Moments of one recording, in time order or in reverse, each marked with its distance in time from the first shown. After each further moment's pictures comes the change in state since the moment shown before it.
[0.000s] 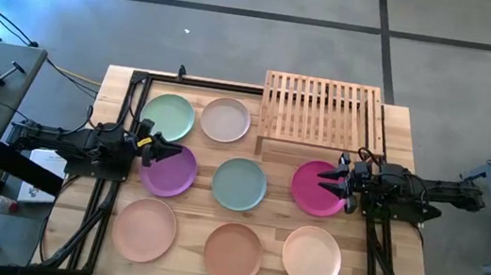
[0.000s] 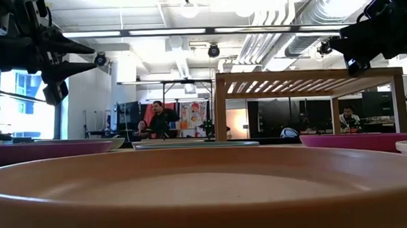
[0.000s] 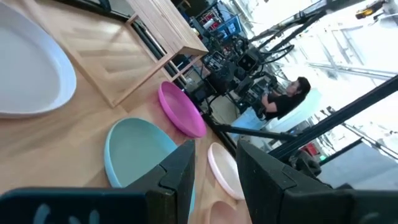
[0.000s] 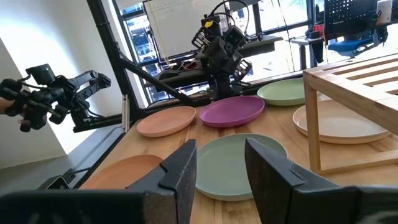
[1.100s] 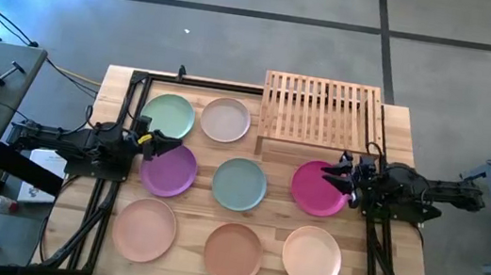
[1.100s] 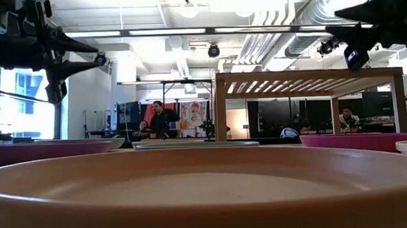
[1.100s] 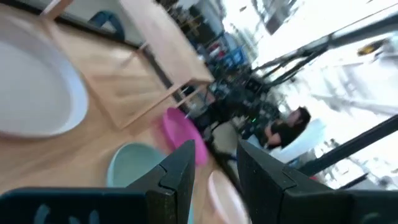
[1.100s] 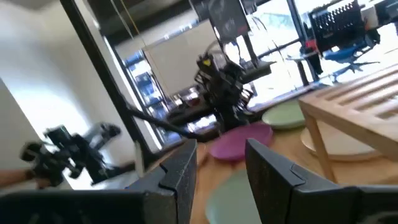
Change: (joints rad) left arm 0.000 0.000 0.000 0.059 -0.116 -0.043; right arm -0.001 0.000 0.000 0.168 0.054 0.177
